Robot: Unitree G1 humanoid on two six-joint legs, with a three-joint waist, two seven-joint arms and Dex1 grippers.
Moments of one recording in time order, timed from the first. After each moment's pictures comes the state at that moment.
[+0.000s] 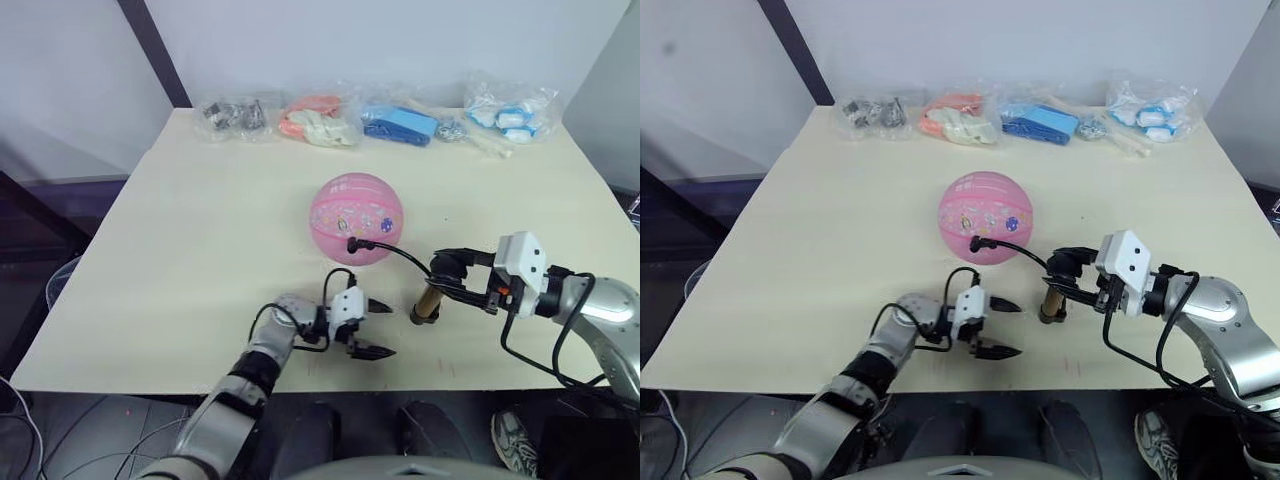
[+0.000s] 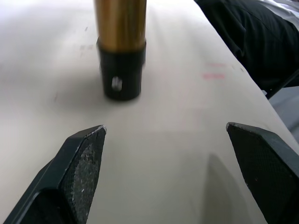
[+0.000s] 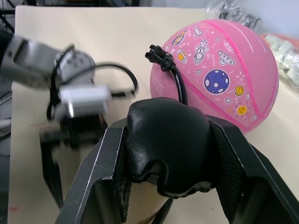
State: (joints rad) left arm -0.39 0.28 -0.29 0.58 -0.09 -0.26 -1.33; right arm -0.09 -0.78 -0.02 -0.46 0.47 0.33 0.91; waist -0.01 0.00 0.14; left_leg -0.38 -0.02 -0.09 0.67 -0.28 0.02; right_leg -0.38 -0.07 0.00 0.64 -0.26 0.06
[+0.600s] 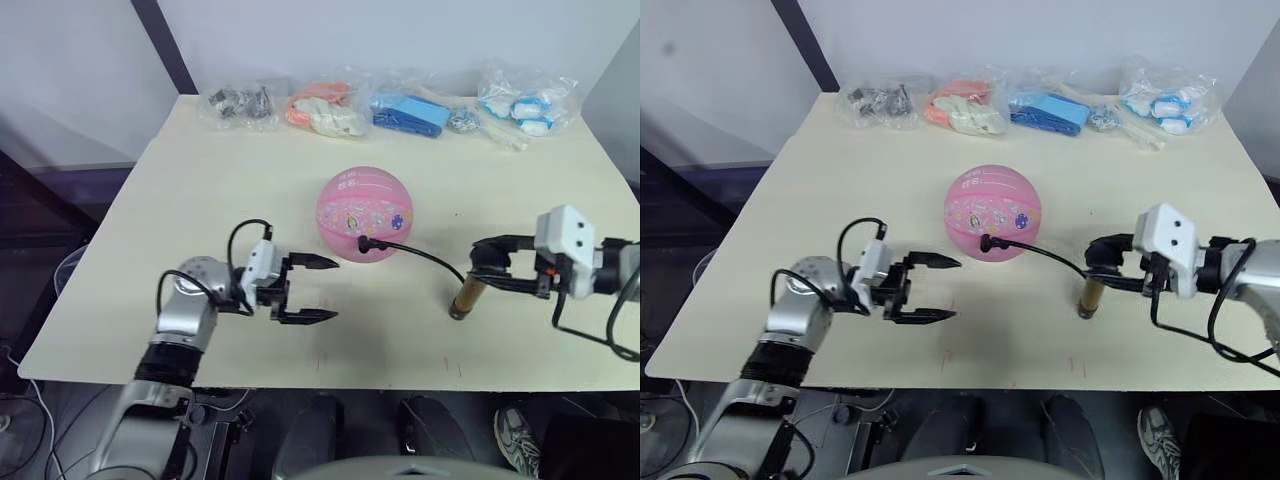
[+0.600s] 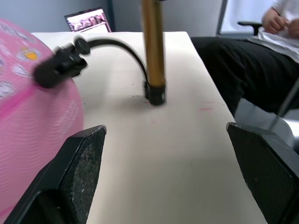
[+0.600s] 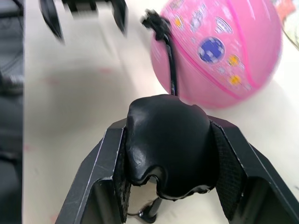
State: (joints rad) left arm -0.39 0.58 -0.08 0.24 -0.41 -0.09 -1.53; right arm -0.17 -1.02 -0.14 -0.41 0.53 0.43 1.07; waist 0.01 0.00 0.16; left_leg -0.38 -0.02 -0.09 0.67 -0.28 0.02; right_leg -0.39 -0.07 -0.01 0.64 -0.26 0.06
